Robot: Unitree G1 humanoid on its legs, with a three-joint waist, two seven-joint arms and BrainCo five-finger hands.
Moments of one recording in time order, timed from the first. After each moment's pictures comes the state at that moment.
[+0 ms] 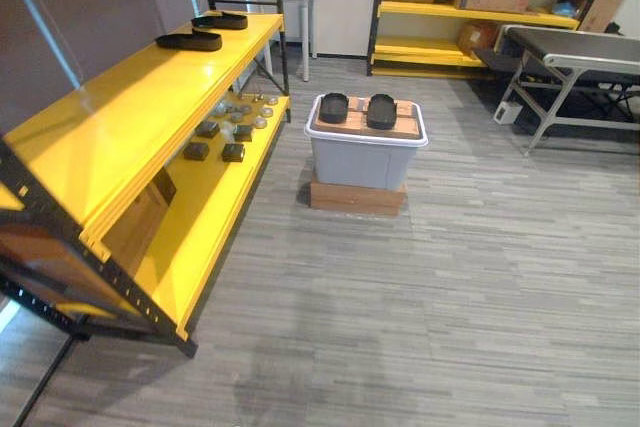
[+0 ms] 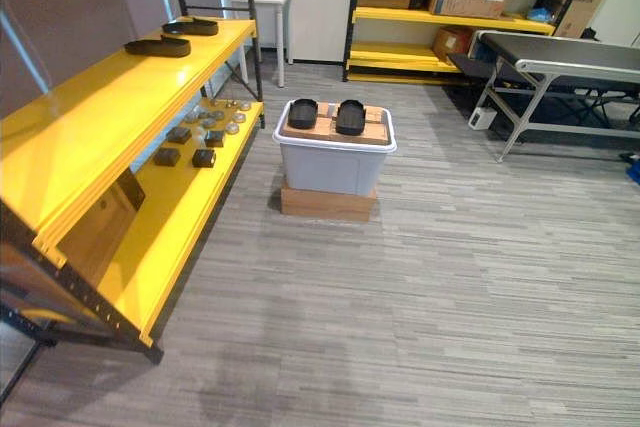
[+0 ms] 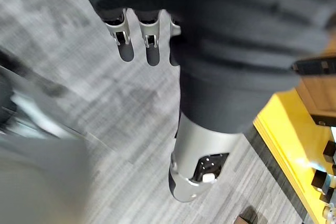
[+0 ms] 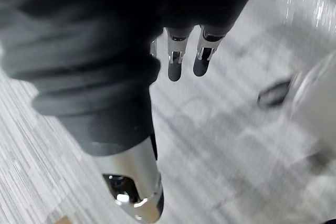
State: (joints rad) left arm 0.10 -0.05 0.60 0.94 -0.18 -0.06 -0.03; right arm 0.02 0.02 -0.61 1.04 0.26 -0.02 0.05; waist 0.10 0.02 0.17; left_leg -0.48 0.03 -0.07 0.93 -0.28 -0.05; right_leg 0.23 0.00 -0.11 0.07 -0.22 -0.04
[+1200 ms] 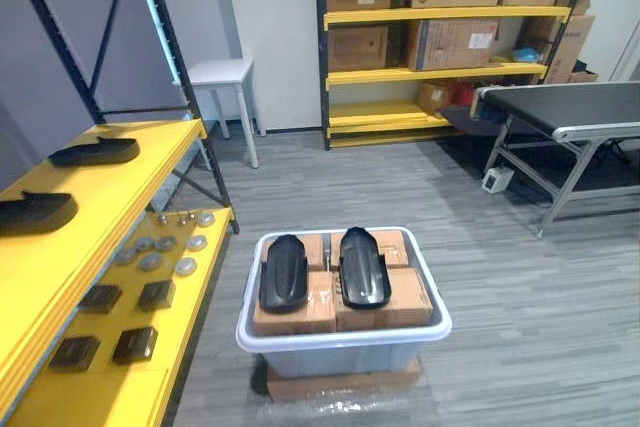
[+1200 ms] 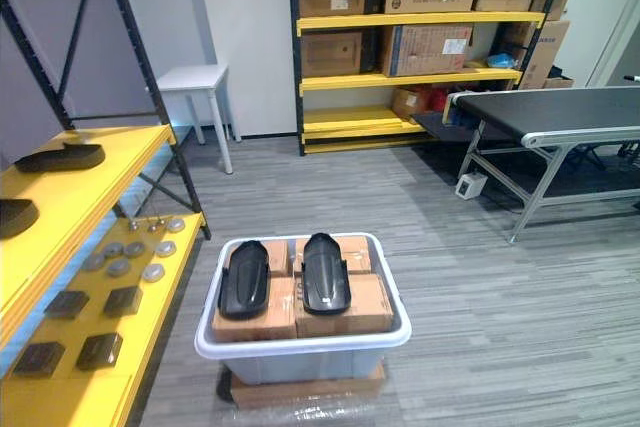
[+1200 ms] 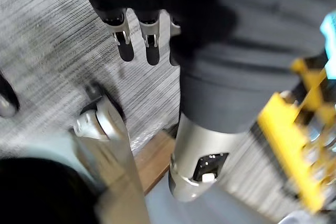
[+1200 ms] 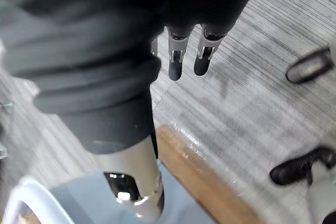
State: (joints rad) left arm 0.17 -0.02 0.56 1.02 -0.27 -0.05 -0.02; right arm 0.02 0.00 -0.49 0.98 0.13 0.00 0.01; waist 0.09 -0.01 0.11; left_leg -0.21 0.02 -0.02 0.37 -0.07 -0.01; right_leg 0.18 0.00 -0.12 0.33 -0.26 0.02
